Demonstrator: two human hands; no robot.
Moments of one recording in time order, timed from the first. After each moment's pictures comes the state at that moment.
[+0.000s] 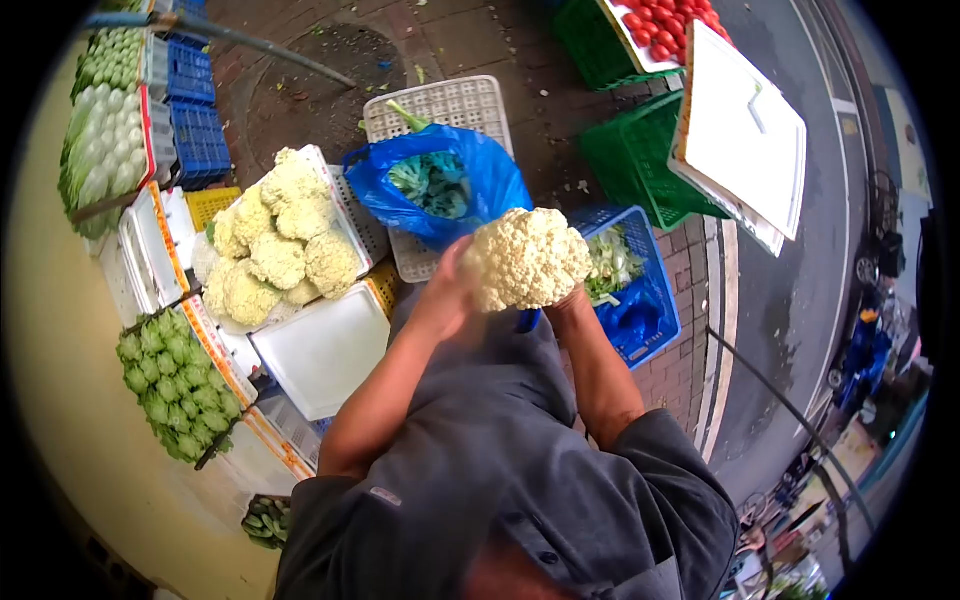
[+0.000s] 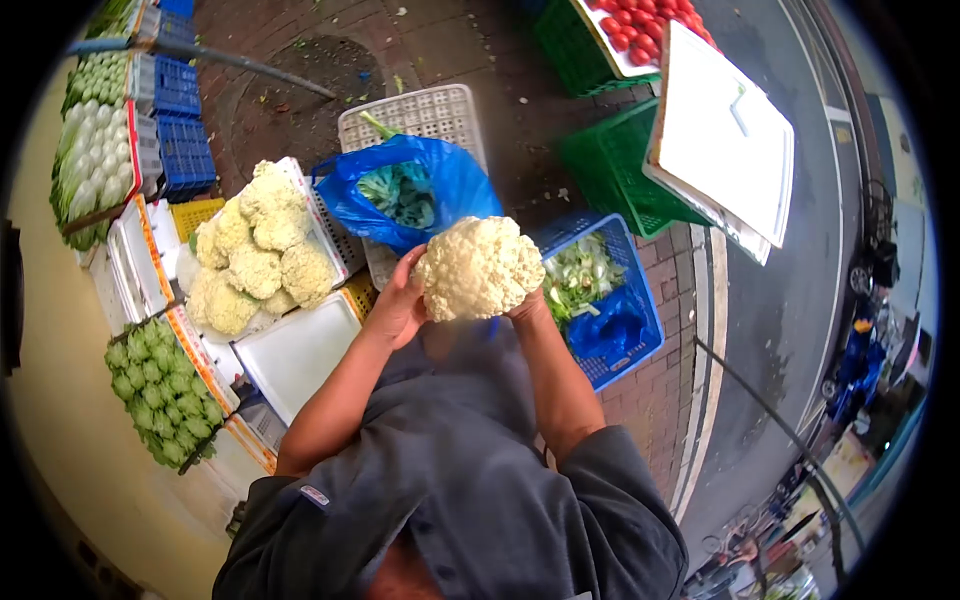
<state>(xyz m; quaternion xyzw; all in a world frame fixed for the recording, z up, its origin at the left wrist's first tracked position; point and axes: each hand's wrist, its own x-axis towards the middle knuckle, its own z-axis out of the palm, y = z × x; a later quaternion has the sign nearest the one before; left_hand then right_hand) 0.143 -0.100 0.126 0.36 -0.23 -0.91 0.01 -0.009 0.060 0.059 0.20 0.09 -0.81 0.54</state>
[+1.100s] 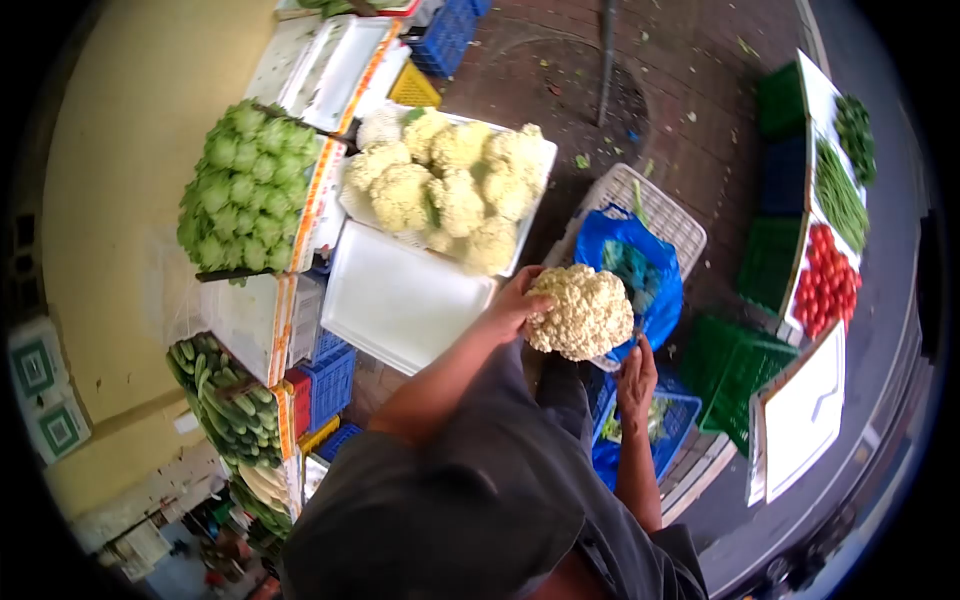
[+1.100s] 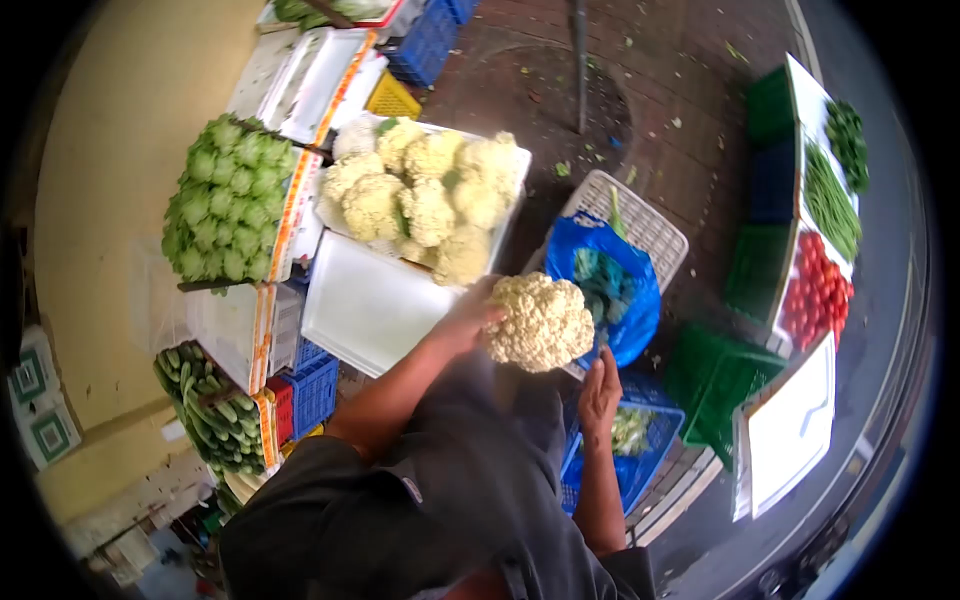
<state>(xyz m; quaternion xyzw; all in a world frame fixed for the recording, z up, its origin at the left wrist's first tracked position) 0.297 -0.224 0.094 0.39 -0.24 -0.84 0.29 0.068 -0.047 0.113 -0.18 0.76 -0.44 0.45</state>
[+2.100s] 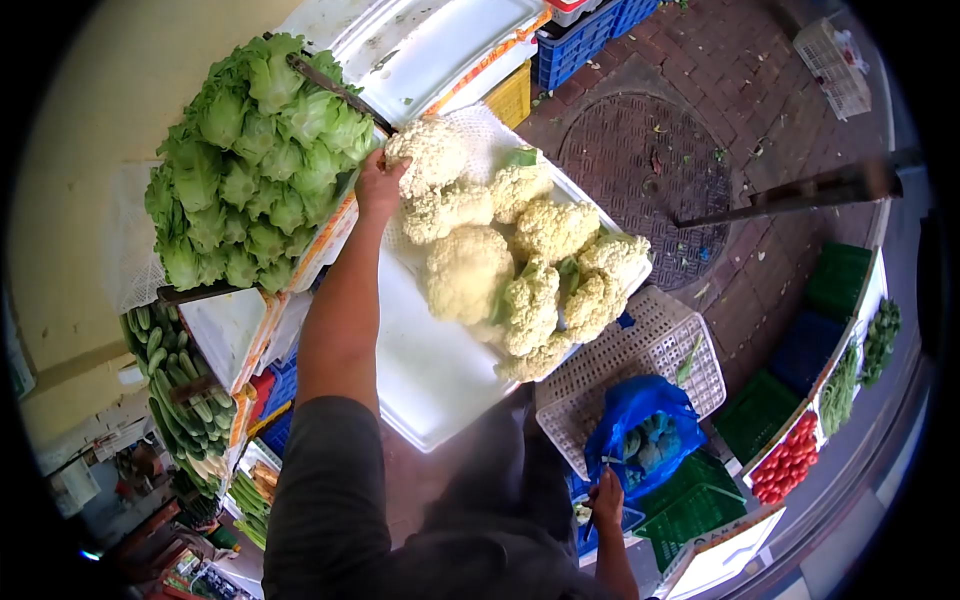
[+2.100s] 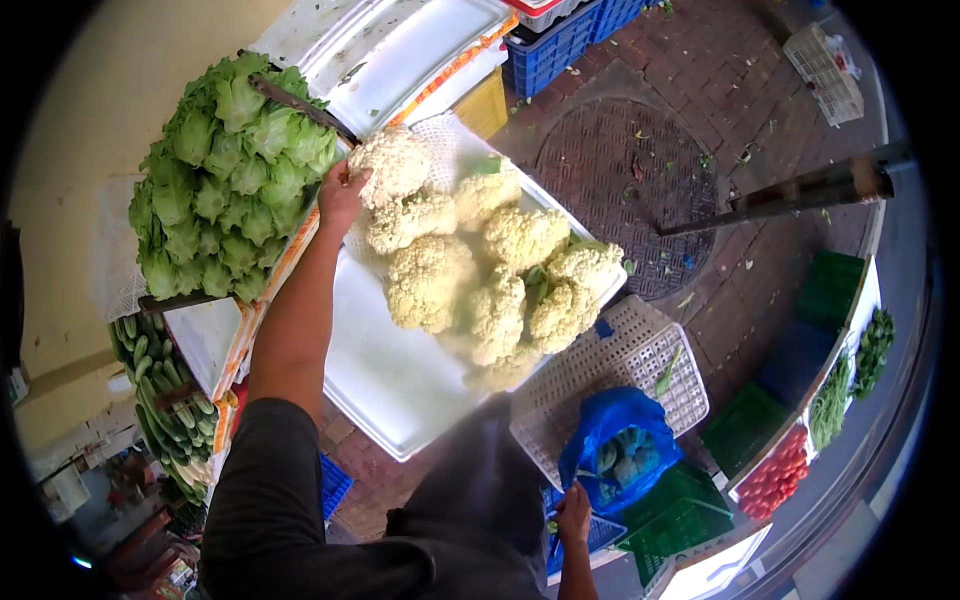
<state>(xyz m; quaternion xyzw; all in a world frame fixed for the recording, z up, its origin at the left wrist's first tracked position) 0.717 -0.625 -0.073 0.83 -0.41 -0.23 0.30 0.116 -0.145 0.022 -0.18 0.78 -0.09 0.59</state>
